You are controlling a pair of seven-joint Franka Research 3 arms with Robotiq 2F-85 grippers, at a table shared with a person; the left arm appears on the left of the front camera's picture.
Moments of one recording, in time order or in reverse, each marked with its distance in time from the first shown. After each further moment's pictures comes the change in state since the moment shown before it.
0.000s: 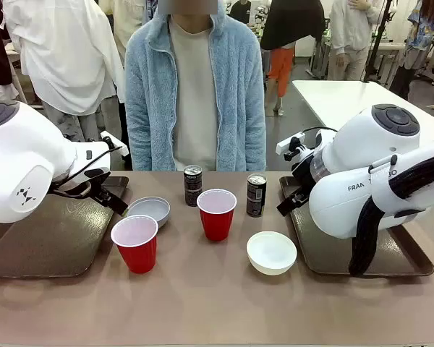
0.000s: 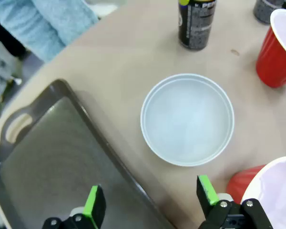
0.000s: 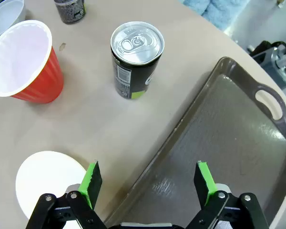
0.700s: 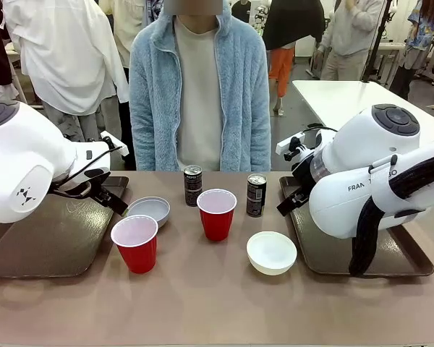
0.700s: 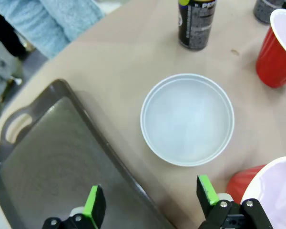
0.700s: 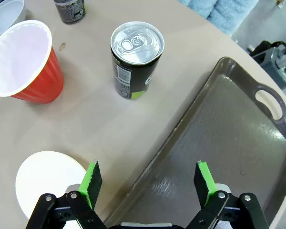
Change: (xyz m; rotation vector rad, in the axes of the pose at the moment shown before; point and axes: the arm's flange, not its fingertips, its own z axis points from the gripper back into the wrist) left arm 0.000 0.000 0.000 0.000 0.000 0.000; right arm 0.000 0.000 0.000 0.000 0.000 0.000
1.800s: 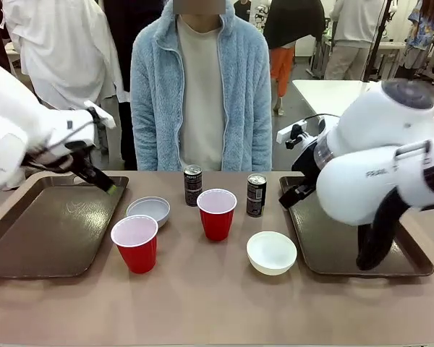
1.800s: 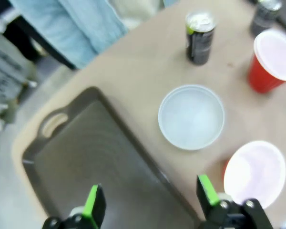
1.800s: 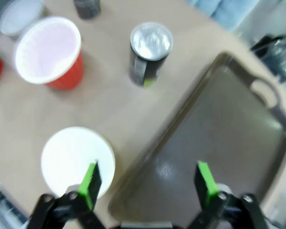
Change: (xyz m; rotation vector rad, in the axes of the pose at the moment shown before) left arm 0.016 0.012 0.101 0.053 -0.012 -0.003; right arm 0.009 0.008 0.063 0.021 0.066 -0.008
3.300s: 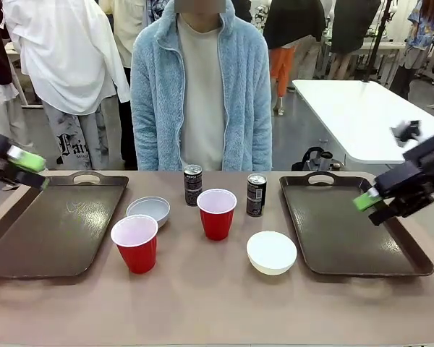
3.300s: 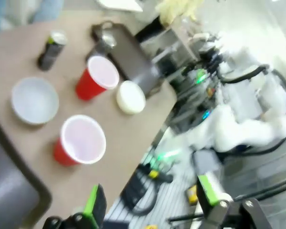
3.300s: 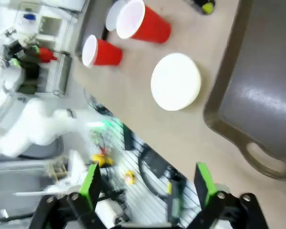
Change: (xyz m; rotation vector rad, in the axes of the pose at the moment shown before) left arm -0.108 0.091 0.073 -1.035 -0.186 0.420; right arm -0.134 -0.114 0.073 0.806 0.040 -0.564
